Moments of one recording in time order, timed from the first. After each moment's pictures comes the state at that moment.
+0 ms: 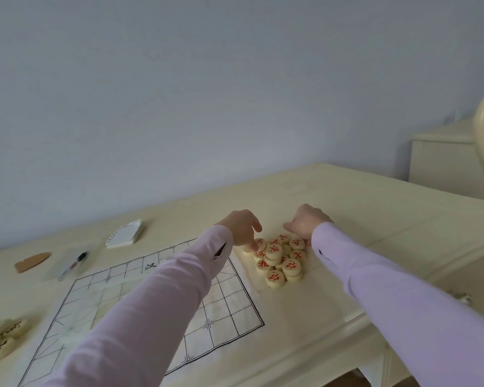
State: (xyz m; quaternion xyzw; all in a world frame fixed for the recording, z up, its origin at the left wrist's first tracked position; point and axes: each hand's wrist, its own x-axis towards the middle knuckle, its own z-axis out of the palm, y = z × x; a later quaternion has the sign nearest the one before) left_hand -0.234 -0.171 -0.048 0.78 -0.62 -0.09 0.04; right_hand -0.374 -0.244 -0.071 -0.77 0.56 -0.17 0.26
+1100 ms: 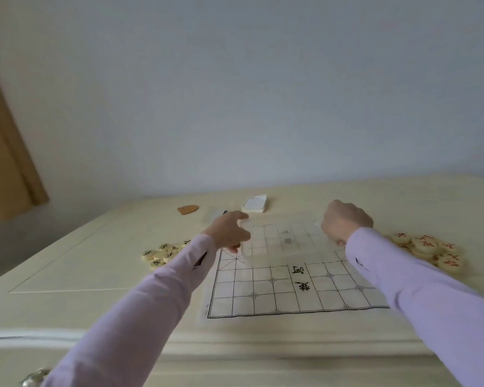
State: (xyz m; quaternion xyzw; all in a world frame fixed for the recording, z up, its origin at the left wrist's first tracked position) left_hand -0.075 0.080 -0.050 0.86 -0.38 -0.13 0.31; right_hand -0.235 -0.073 -0.042 -0.86 0.47 -0.15 0.11
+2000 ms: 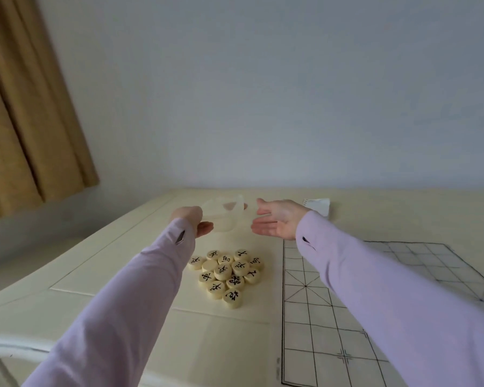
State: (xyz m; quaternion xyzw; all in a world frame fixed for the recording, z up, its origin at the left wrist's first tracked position) left_hand 0.117 0.158 -0.051 0.75 0.03 -0.11 0.65; right_hand -0.001 0.009 -0.041 -0.60 0.22 -0.05 0.77
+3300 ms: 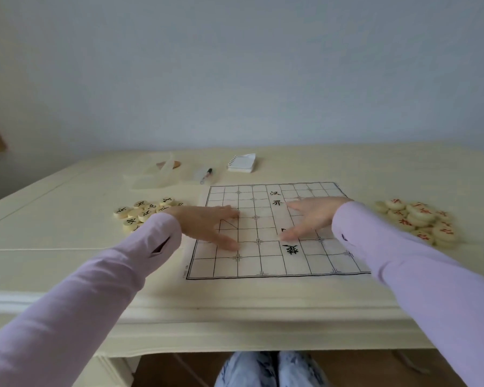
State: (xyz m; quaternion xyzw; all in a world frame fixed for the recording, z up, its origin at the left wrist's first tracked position) left_hand -0.049 0.108 -0.084 0.83 -0.52 -0.20 -0.02; right_hand -0.217 -0.074 -0.074 -0.93 0.29 0.14 0.15
